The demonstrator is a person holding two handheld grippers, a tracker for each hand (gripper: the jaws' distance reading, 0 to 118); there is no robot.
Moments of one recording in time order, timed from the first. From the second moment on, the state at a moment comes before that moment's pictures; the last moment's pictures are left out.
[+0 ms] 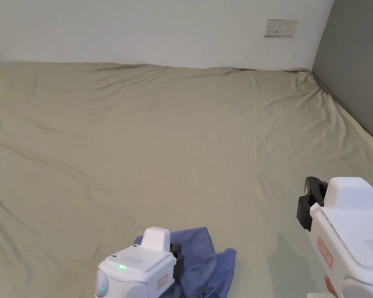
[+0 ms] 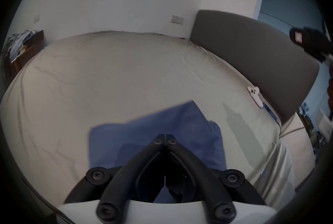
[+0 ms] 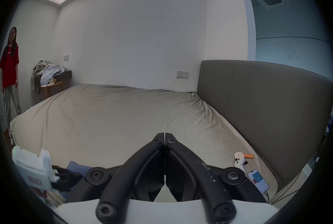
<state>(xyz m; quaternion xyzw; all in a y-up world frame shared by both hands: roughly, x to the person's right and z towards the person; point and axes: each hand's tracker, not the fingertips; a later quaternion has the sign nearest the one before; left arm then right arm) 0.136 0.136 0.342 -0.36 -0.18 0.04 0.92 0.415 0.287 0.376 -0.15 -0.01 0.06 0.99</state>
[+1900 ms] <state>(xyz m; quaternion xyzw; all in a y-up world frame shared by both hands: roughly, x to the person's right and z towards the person) 0.012 0.310 0.371 -0.04 0.01 -0.02 1.00 0.371 0.329 0.407 -0.06 0.01 0.06 1.00</state>
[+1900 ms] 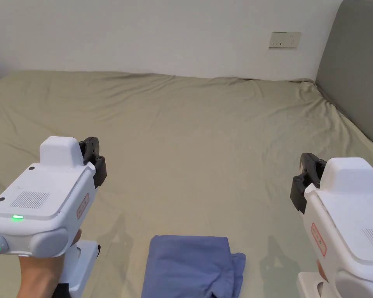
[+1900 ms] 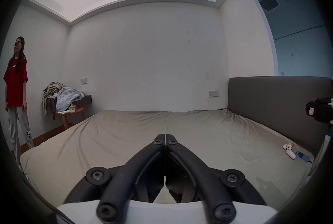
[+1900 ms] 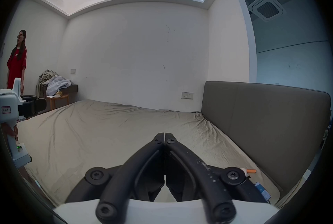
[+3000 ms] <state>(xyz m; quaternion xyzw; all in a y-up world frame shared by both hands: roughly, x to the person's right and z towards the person) -0.022 0.249 0.346 -0.28 -0.04 0.14 0.95 0.286 0.075 0.359 -0.37 0.10 0.06 0.92</state>
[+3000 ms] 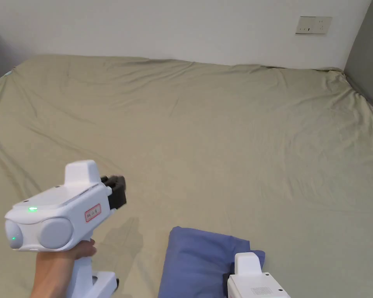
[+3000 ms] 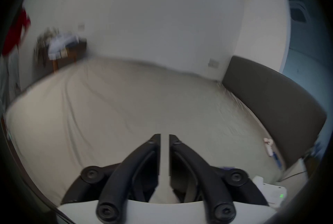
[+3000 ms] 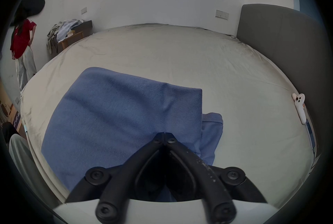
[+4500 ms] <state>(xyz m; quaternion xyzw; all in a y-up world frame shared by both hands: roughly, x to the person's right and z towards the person) -0.239 0.179 0.256 -0.50 0.03 0.10 0.86 0.248 0.195 0.321 -0.25 0.15 0.06 0.95</state>
